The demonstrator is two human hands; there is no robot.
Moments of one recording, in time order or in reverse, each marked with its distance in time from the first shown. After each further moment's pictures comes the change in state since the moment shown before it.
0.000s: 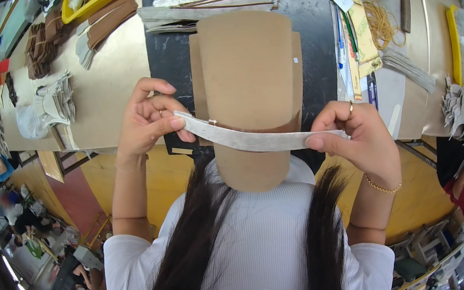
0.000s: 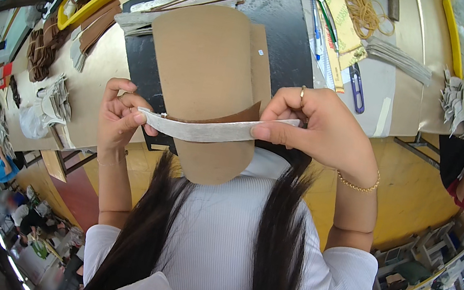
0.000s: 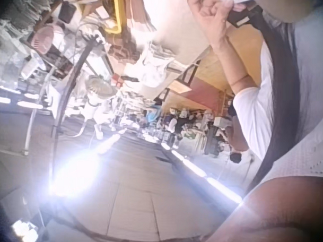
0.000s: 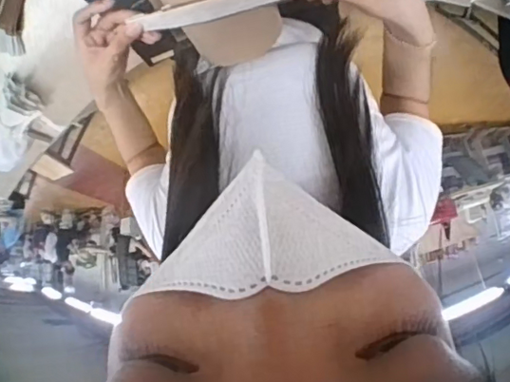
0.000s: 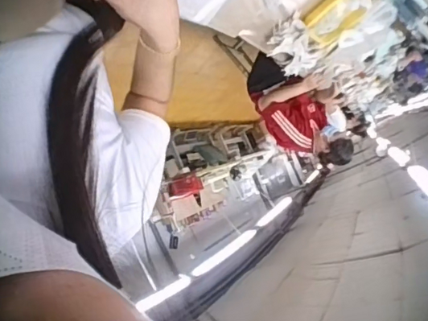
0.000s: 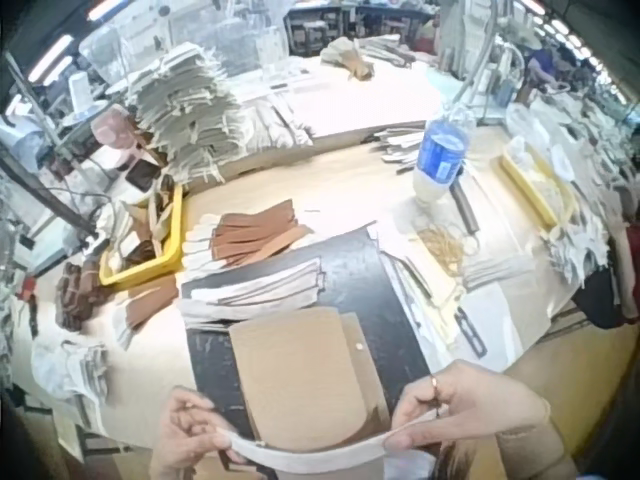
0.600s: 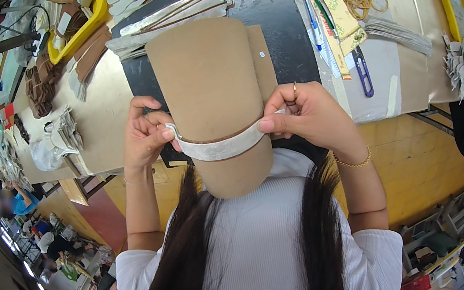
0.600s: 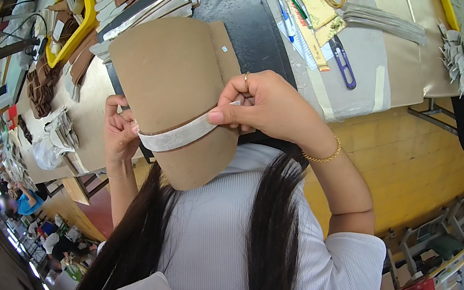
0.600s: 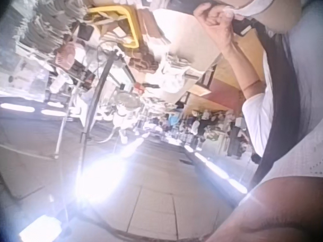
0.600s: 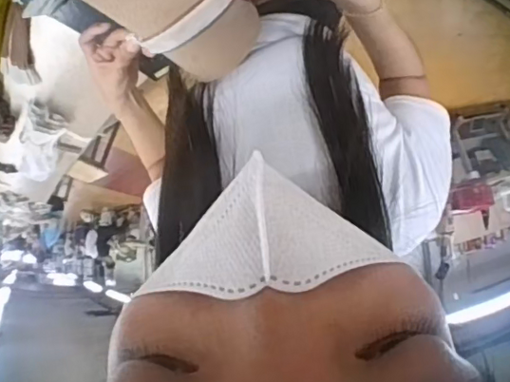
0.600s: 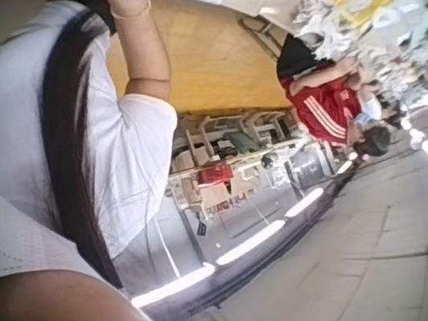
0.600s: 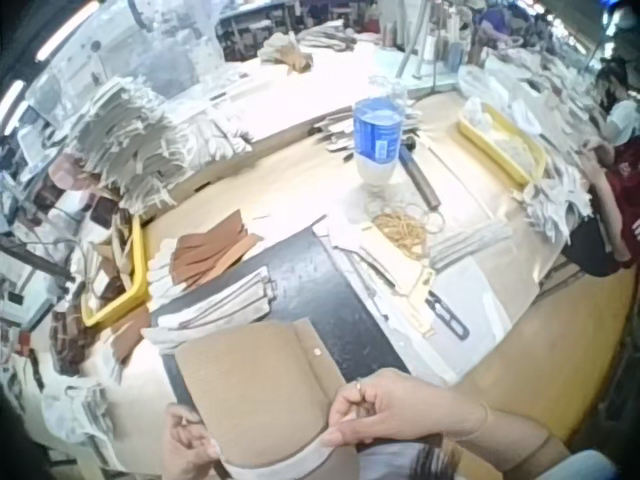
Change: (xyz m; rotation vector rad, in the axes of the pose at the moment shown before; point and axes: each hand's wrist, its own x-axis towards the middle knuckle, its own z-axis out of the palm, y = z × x) left_hand 0.010 -0.020 0.003 -0.060 0.042 -0.053; right_hand 0.027 0.049 0.008 0.257 -0.007 0.030
